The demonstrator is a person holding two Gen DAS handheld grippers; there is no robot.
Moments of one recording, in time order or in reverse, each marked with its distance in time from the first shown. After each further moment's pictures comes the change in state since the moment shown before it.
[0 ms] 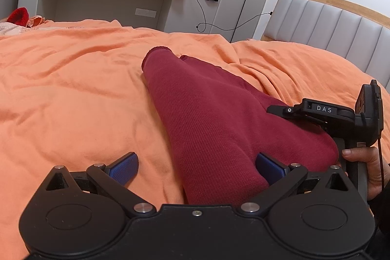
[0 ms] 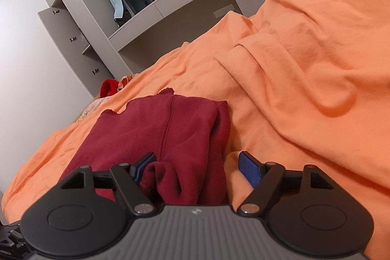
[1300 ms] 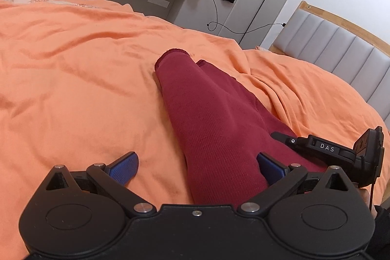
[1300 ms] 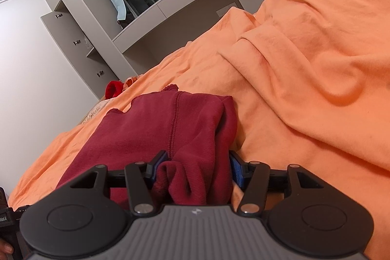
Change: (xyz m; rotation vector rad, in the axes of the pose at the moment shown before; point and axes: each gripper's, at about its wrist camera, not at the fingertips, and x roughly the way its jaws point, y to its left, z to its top) left arm 0.017 0.030 0.020 -0.169 0.024 -0.038; right arm 0.003 -0.006 -0.004 0.019 -0.002 0.039
